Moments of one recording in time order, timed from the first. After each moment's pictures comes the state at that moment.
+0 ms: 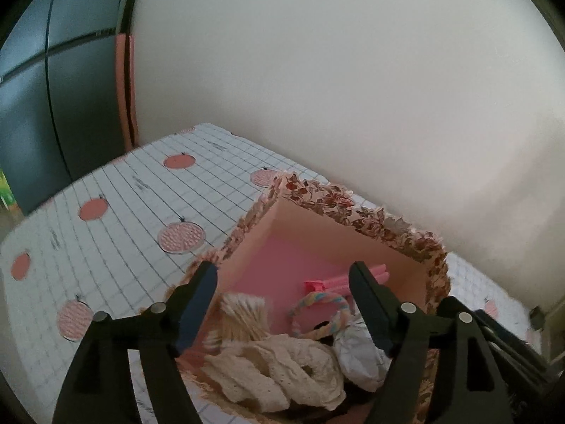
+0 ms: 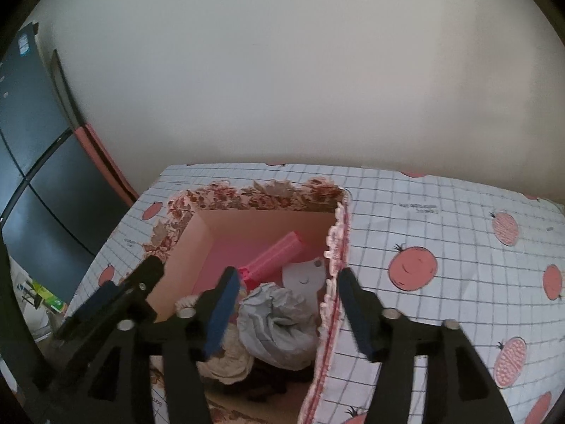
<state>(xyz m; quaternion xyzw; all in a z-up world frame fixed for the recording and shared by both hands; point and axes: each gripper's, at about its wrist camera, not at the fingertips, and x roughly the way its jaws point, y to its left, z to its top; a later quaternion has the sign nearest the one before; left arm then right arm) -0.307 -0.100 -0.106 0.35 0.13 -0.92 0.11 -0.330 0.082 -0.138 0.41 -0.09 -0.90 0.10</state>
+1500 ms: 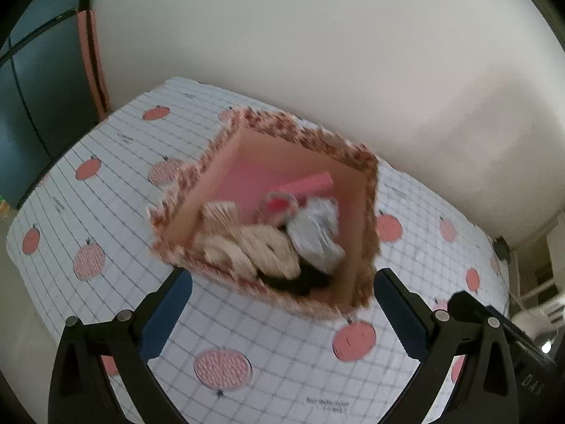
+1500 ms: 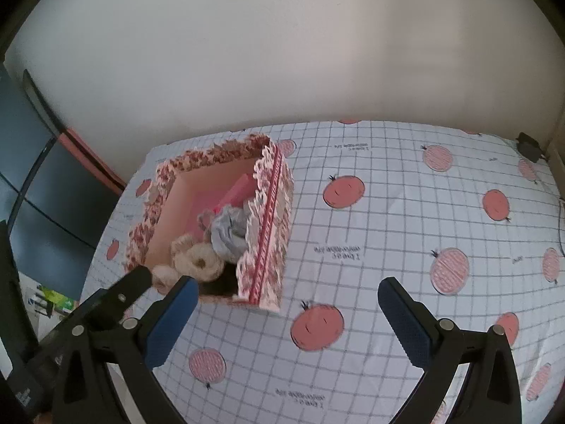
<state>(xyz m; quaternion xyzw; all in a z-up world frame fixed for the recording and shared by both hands) -0.230 -0.062 -0.071 0.47 0.12 -0.87 0.02 -0.228 0.150 -0.104 0.48 -0.12 -0.87 0.06</state>
